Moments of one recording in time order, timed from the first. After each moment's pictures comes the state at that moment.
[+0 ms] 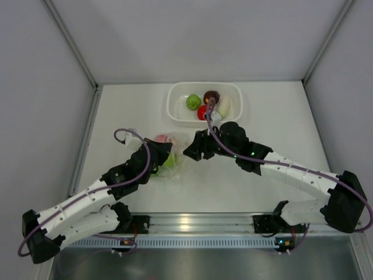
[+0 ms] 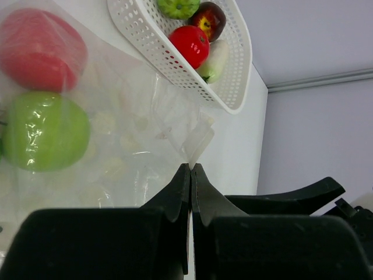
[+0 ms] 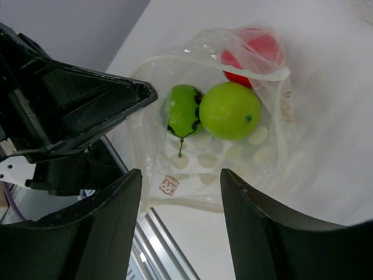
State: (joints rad) left arm -0.90 0.81 0.69 -0.29 -0.63 -1.32; right arm 0.84 1.25 0.92 -0.04 -0.22 0.53
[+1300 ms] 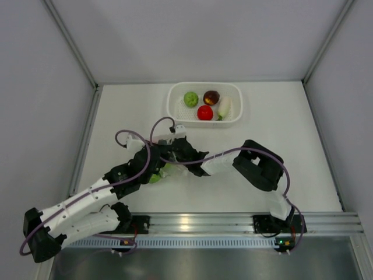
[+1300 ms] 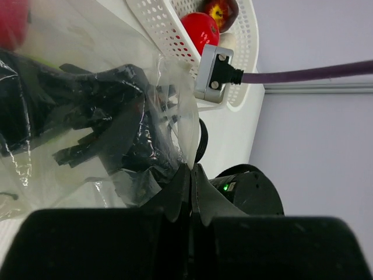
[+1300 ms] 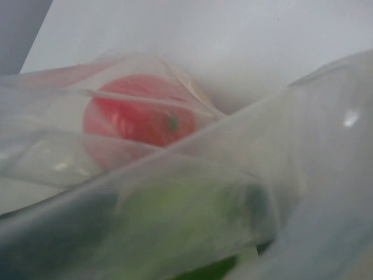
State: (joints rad) left arm -0.90 0.86 0.68 -0.31 -0.57 -1.49; right arm 1.05 2.03 1.13 0.50 0.25 0.62
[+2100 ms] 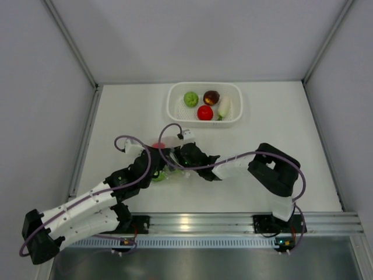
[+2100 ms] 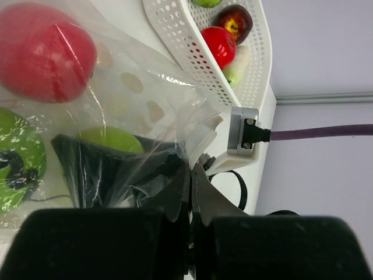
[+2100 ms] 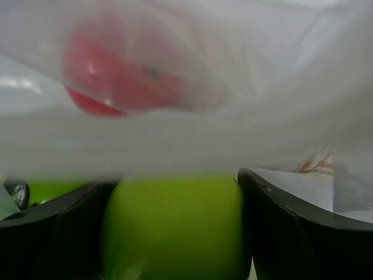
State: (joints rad) left arm -0.90 0.81 0.58 -0.26 -0.65 -1.46; right arm 1.05 1.90 0.98 0.38 0.24 0.59
